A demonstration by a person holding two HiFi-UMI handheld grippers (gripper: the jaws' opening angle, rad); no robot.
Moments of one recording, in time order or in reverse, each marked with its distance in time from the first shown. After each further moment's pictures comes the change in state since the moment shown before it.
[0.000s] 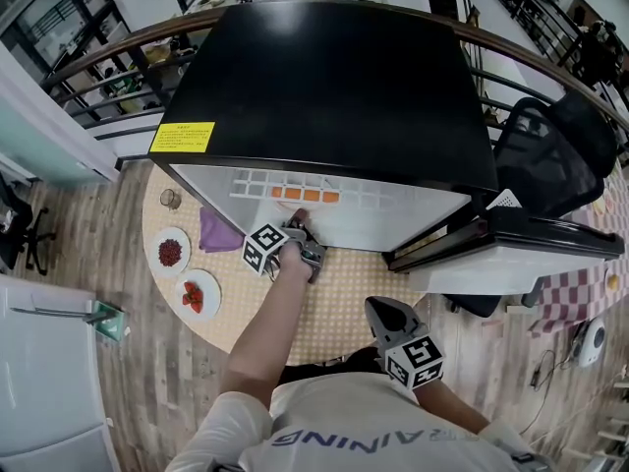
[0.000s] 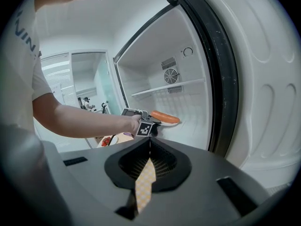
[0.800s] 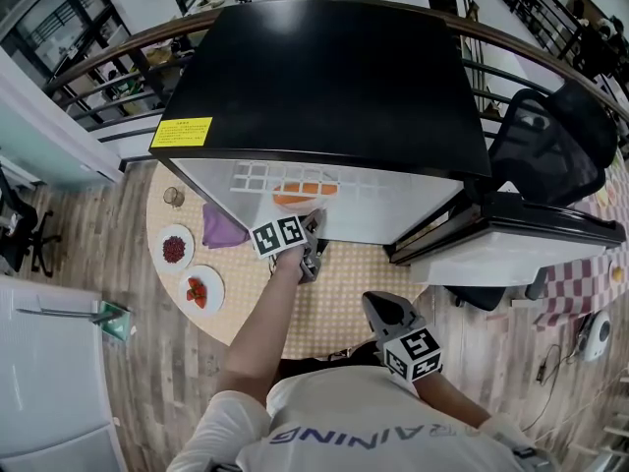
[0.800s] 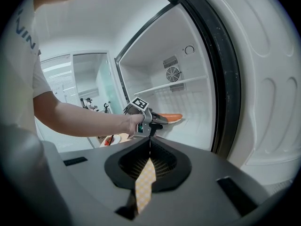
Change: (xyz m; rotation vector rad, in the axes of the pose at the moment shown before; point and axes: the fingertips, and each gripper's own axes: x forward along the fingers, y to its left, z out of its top) left arm -0.002 -0.006 -0.034 0.662 0.310 0.105; right arm 0.002 0.007 -0.008 0.007 0.003 0.027
